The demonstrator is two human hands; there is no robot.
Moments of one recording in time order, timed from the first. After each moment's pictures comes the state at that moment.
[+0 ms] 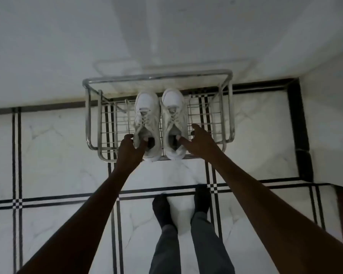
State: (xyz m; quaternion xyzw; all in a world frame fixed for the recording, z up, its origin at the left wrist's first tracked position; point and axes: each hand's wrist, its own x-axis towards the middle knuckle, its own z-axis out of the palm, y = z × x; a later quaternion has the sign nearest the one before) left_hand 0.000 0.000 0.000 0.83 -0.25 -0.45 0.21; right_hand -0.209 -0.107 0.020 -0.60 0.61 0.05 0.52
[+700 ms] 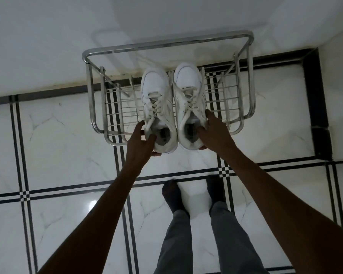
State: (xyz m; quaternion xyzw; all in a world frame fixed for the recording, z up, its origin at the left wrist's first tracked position) left_hand -0.003 0.044 -0.010 0.78 -0.24 -0.50 0.30; right_hand -0.207 -0.052 -0.009 -0.60 0.62 -0.07 0.49
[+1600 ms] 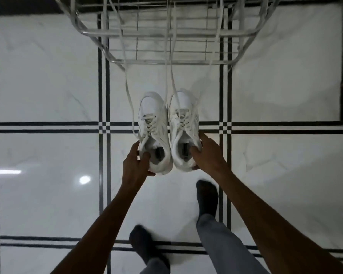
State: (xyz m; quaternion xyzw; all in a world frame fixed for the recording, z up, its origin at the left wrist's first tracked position) left_hand -0.150 0.349 -0.144 0.83 -0.16 -0.45 0.28; right_hand -0.332 0.232 -0.157 -0.58 0.60 0.00 0.54
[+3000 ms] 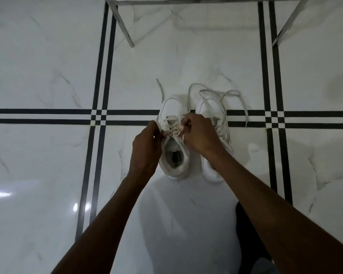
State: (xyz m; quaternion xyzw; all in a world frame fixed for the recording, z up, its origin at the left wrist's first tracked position) left_hand -0.110 0.381 -0.389 0.80 -0.45 -0.24 0.31; right_hand -0.235 0.271 -0.380 -0.73 0.53 -0.06 0.43
